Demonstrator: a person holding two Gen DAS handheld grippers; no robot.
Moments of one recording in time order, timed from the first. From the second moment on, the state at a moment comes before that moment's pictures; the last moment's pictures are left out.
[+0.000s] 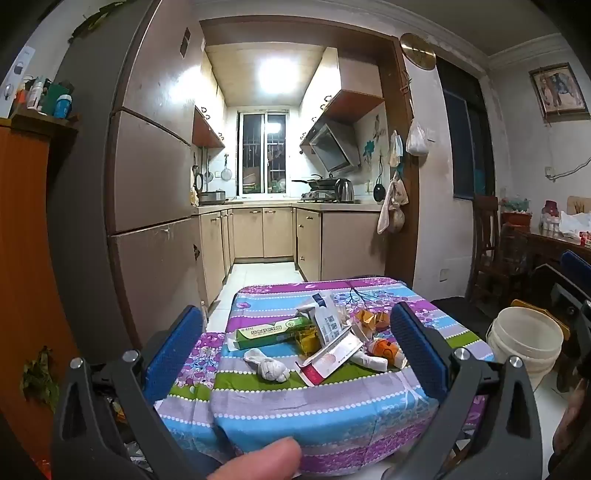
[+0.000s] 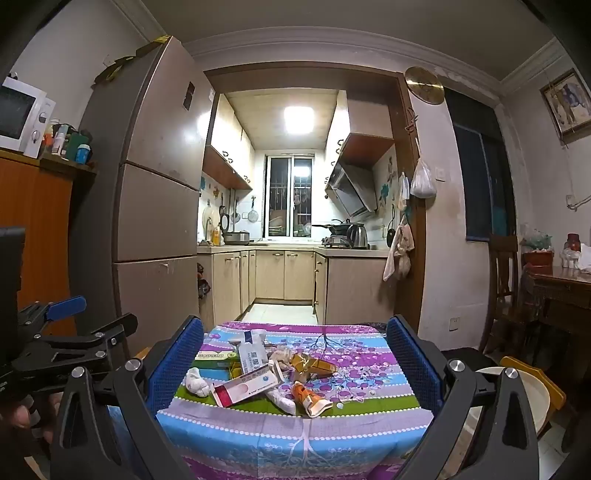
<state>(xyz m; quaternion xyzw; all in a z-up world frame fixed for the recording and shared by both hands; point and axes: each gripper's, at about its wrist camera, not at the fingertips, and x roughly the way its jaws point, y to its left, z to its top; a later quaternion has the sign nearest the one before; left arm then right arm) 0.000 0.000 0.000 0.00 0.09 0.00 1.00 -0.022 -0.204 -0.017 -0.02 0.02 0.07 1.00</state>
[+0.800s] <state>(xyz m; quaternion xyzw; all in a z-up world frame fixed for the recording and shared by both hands) 0.011 0.002 -0.013 0.00 0.13 0.00 0.99 -0.017 -0.207 -0.021 -0.01 0.03 0.07 1.00</state>
